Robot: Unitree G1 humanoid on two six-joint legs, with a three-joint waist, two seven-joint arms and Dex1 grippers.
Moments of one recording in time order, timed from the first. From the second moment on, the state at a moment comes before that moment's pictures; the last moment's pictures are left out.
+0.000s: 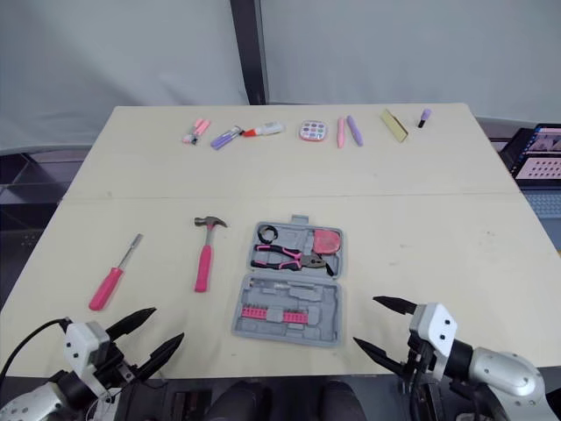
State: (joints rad) left arm 0.58 0.40 0.37 -0.38 -0.41 0.05 -0.78; right arm 0.43 -0.67 -0.20 -0.36 0.40 0.00 0.99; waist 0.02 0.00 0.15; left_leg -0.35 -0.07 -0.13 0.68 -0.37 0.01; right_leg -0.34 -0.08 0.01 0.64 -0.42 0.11
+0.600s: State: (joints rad) left arm 0.53 0.31 0.33 -0.48 -0.43 0.21 -0.51; right arm 0.38 -0.69 -0.22 -0.35 0.42 0.00 1.01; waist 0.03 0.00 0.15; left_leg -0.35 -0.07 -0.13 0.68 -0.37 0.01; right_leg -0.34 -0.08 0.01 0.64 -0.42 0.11
